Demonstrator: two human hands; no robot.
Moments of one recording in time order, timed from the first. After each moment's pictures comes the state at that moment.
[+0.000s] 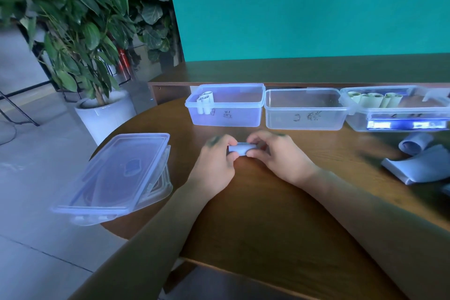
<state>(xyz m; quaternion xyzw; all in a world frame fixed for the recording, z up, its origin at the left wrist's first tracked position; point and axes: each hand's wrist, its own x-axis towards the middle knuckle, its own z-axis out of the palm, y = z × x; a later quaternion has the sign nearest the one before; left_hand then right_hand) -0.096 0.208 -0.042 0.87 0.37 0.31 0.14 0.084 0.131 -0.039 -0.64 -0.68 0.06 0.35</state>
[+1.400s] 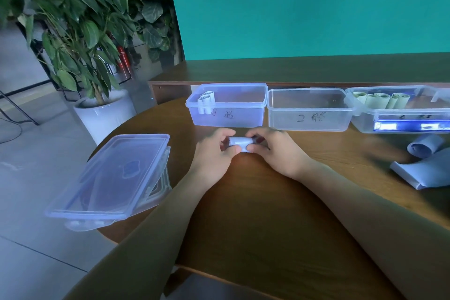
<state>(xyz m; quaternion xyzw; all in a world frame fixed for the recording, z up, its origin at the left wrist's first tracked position) -0.090 0.225 -0.032 0.80 0.42 0.33 0.27 0.089 0.155 -0.039 -0.65 -0.66 0.09 0.36</state>
